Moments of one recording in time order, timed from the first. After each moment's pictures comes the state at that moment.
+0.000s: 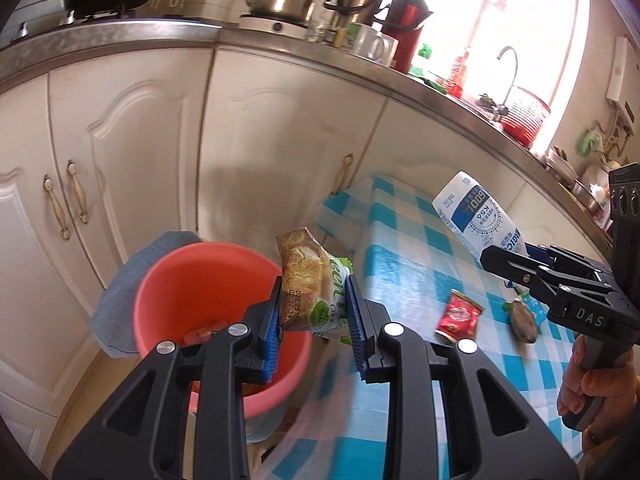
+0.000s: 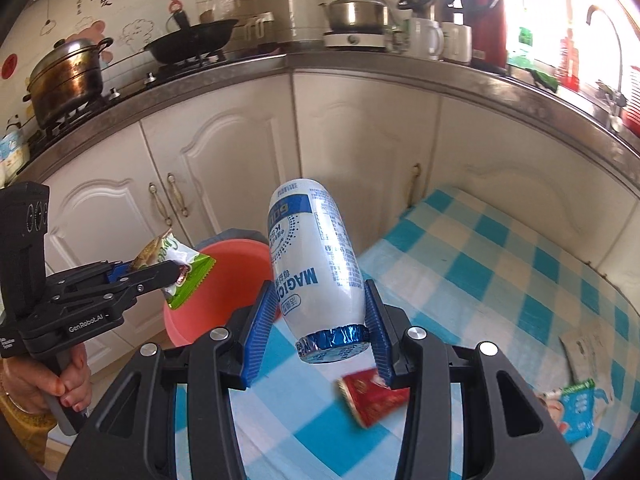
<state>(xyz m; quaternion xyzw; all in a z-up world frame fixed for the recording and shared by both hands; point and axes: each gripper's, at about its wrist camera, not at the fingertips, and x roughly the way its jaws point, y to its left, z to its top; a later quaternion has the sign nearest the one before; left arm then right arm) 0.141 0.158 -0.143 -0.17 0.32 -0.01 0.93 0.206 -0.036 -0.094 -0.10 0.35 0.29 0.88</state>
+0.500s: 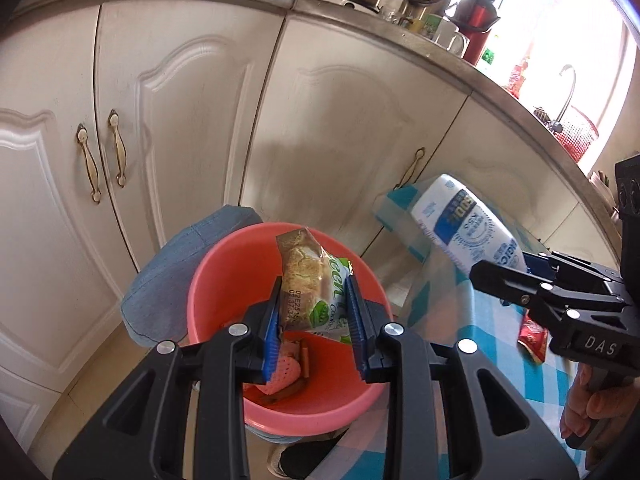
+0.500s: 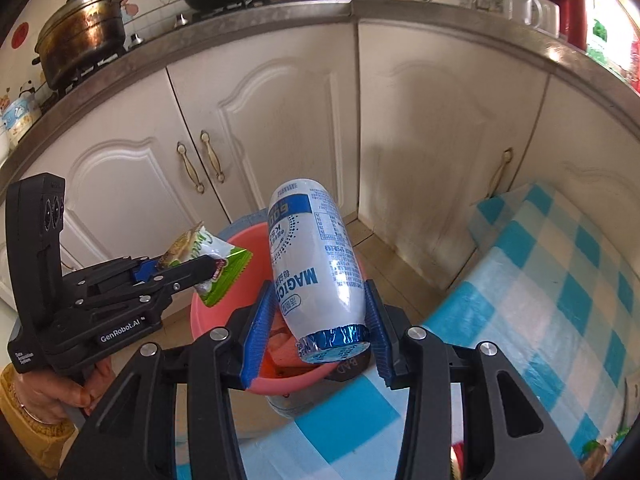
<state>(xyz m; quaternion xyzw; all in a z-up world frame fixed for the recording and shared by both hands) 0.161 0.222 -0.195 -0.21 0.34 0.04 0.92 0.241 0.065 -0.145 -0.13 0.41 0.35 0.83</state>
